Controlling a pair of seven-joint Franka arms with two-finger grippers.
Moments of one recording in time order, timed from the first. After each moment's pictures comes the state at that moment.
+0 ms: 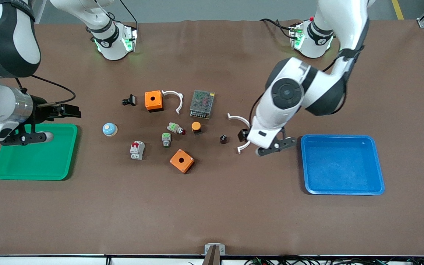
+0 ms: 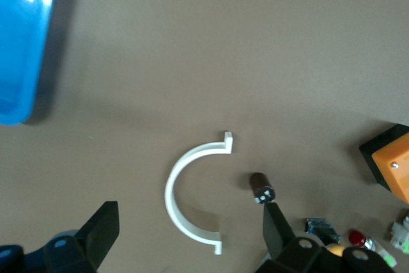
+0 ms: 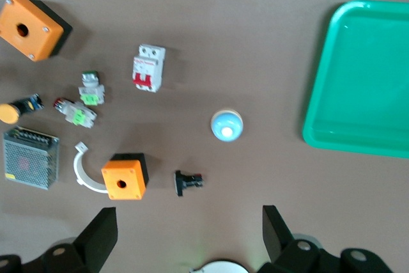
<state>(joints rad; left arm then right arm) -0.47 0.51 -0.13 -1.48 0.00 1.96 -0.94 0.14 0.25 -0.08 -1.48 0.13 1.47 -0.03</state>
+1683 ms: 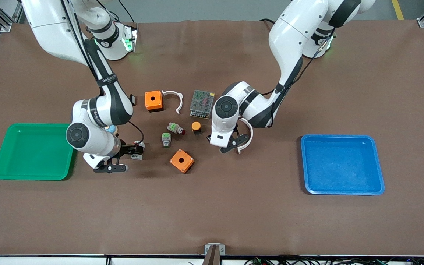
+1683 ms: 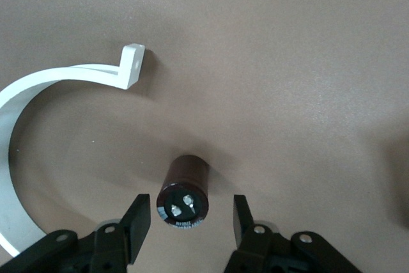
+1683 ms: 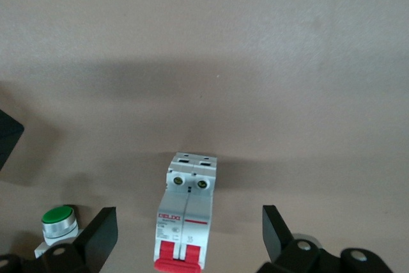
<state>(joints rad) -0.65 0.80 -0.12 -1.47 0.02 2.25 -1.29 0.33 0.53 -0.08 -1.81 0.17 2.24 0.14</state>
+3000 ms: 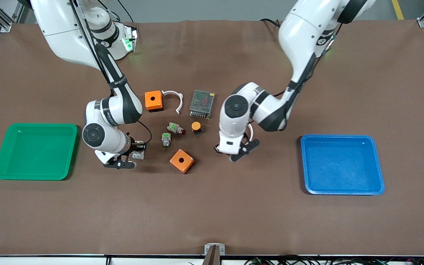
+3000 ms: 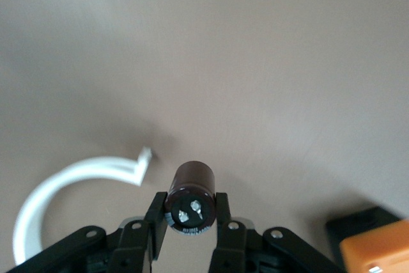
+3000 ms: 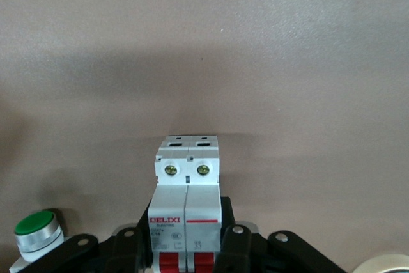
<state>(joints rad) -0.57 0.70 -0.10 -1.43 0.10 2.23 -1.30 0.36 0.56 -0.08 -1.86 0.17 2.28 0.23</state>
